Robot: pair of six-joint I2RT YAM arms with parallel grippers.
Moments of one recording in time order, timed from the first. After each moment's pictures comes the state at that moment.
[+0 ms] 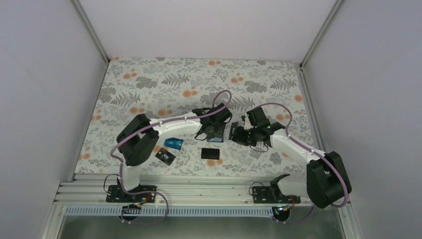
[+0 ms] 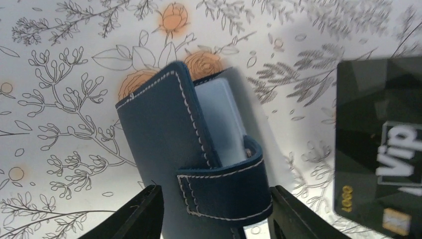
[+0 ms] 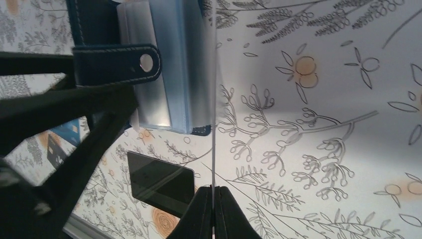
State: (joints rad) left arm -0.96 1.92 1.39 -0.60 -0.17 -0.59; right arm 0.44 1.26 0.66 -0.49 -0.37 0.65
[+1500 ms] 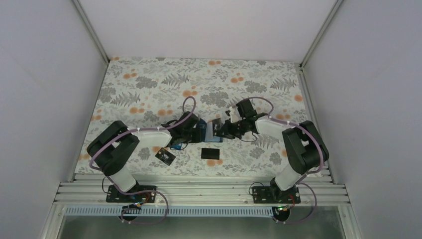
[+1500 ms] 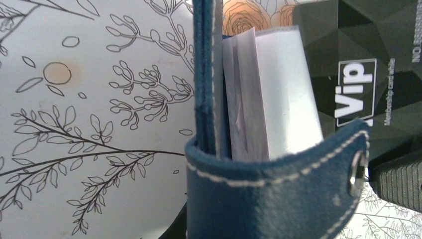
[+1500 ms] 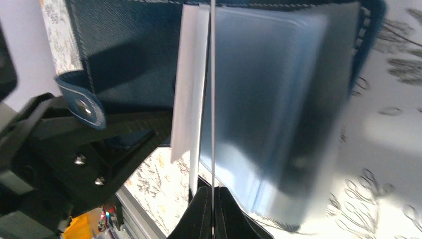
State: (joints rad) left arm -0.77 1.65 0.76 -0.02 0.10 -0.74; right arm 0.44 1.62 0.80 -0.28 -0.69 0.56
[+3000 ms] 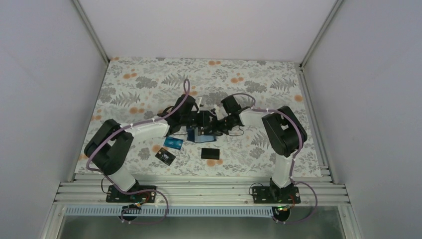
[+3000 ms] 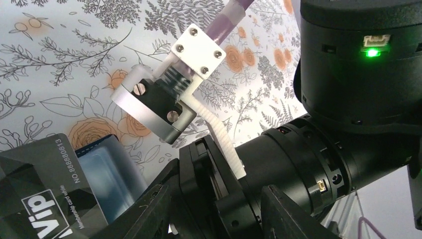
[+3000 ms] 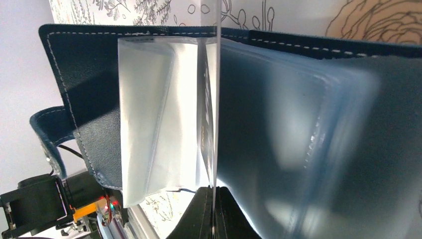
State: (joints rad) left arm -0.68 1.64 0.91 0.09 0.39 -0.72; right arm 0.53 1.92 1.03 -0.25 -0.79 0.52
